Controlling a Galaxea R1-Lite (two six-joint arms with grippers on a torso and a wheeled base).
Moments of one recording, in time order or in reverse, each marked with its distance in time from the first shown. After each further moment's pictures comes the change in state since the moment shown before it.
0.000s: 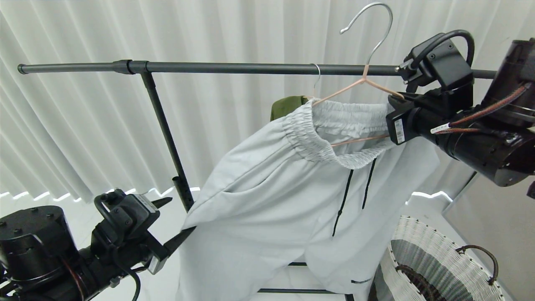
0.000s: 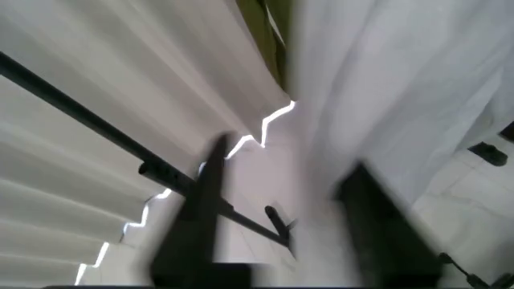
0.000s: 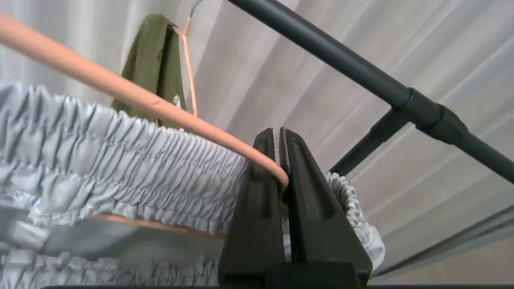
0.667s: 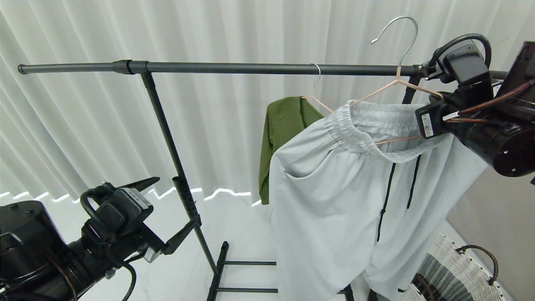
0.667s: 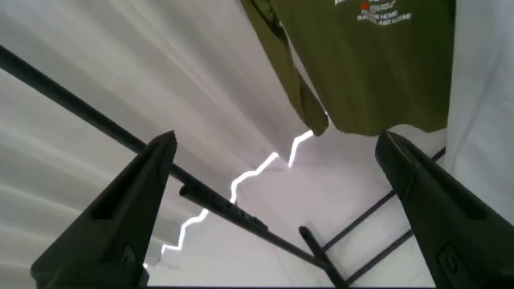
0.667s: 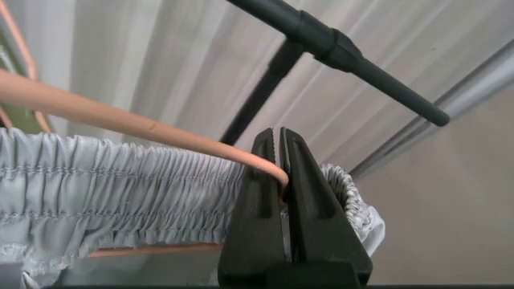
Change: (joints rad) left arm -0.001 -0.018 -0.014 -0.081 -0.001 0.078; right arm -0.114 -0.006 0.003 0.000 -0.183 -0.028
